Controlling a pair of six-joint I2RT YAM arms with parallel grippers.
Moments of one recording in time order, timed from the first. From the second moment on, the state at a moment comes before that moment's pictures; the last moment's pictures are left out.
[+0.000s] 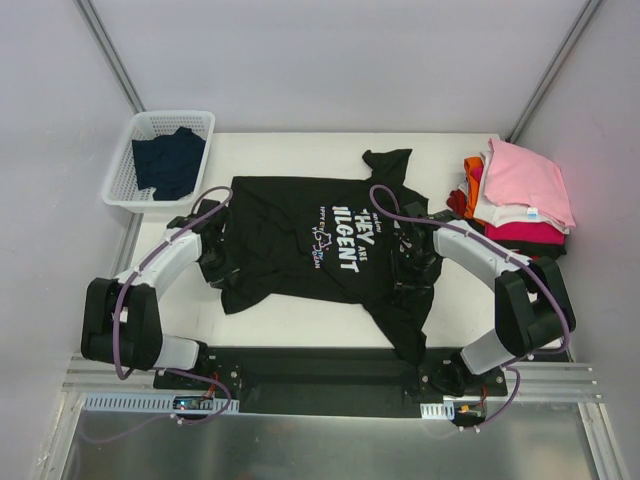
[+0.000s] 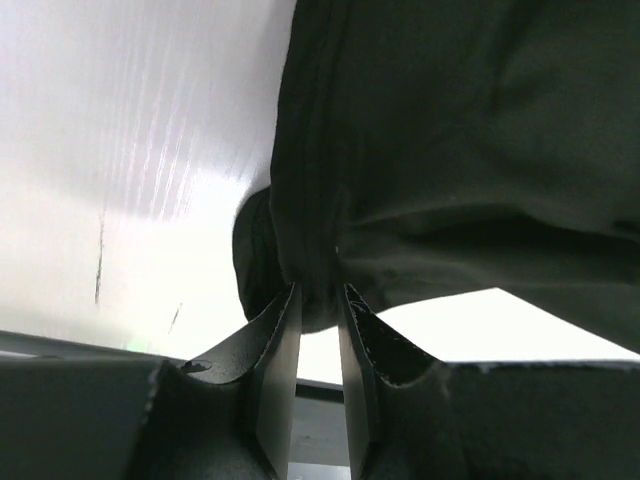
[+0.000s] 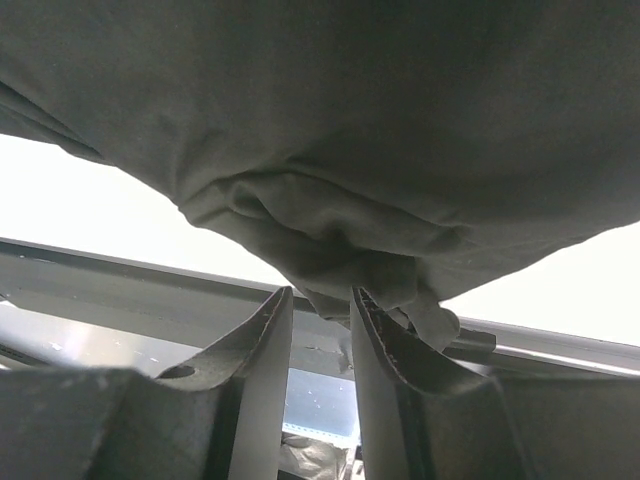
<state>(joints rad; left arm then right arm) -0.17 1.39 0.84 -0.87 0.03 -0.62 0.45 1.53 0.99 -1.01 -0.22 0.44</state>
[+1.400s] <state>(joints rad) -0.17 1.31 0.96 -0.97 -0.08 -0.68 0.46 1.27 1.00 -1.06 -0.15 0.49</state>
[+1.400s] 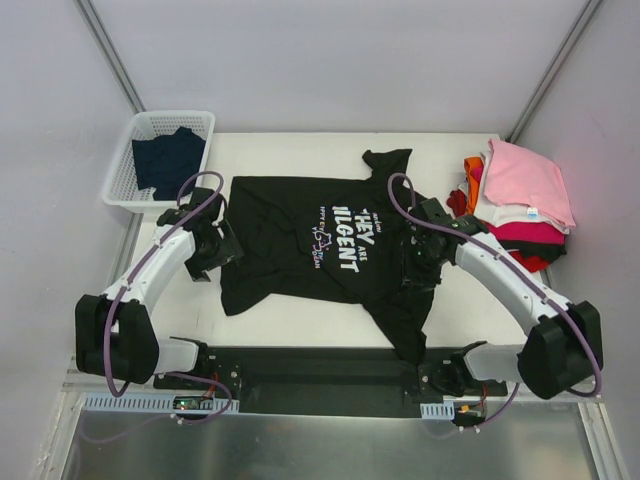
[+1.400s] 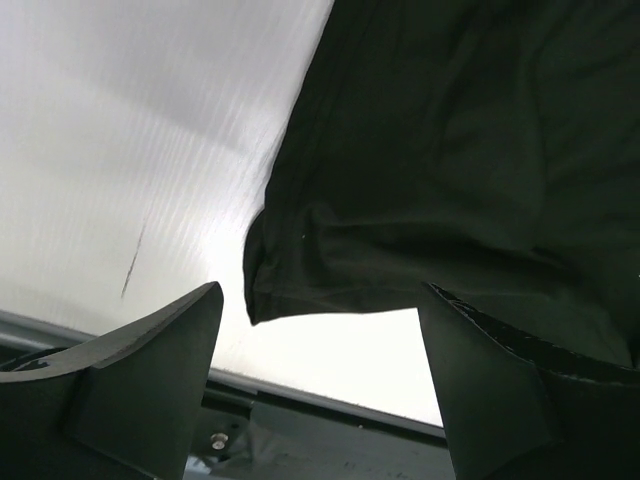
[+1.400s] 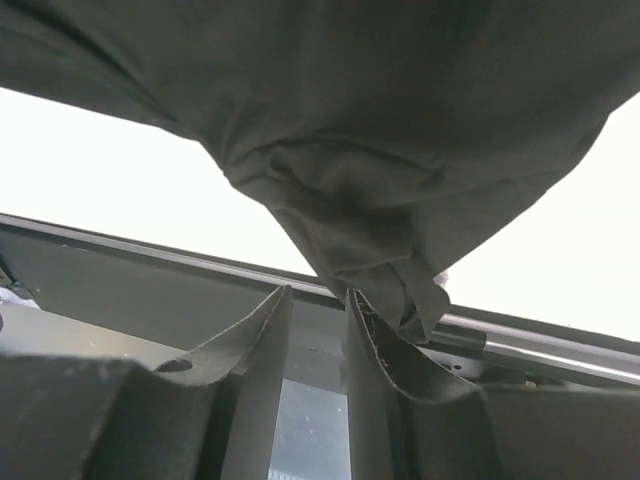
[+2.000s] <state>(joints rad) -0.11 1.43 0.82 -0.77 0.05 -0.74 0.46 1.52 1.12 -1.07 -0.15 0.47</state>
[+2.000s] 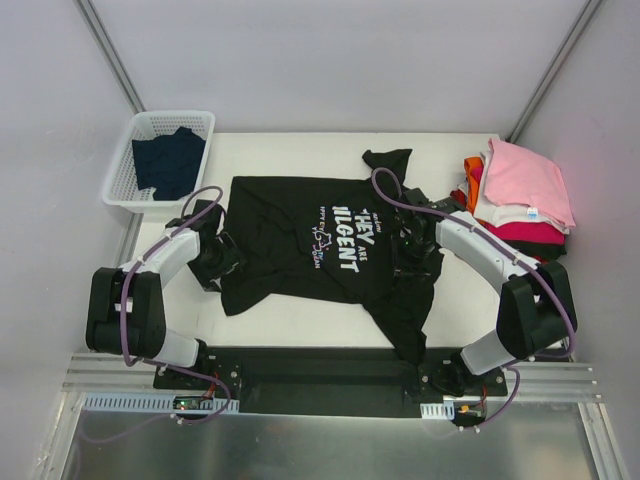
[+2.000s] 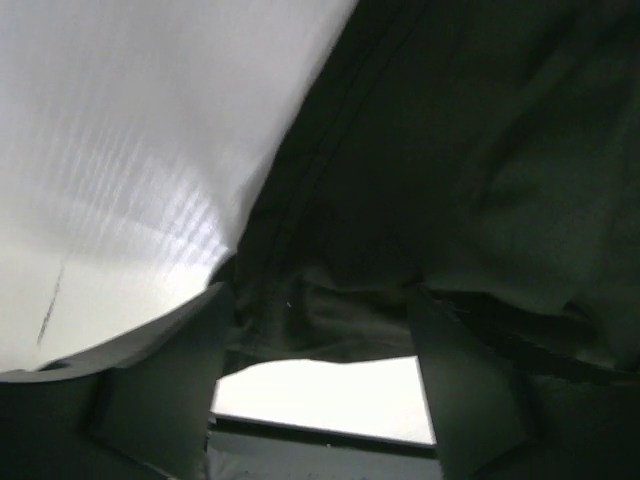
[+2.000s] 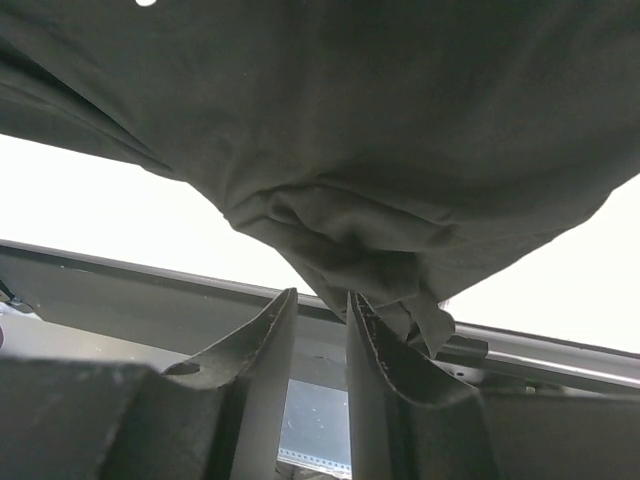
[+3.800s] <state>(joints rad) -0.08 0.92 0.64 -1.09 0.18 -0.80 0.49 1.27 0.87 -1.04 -0.12 0.51</state>
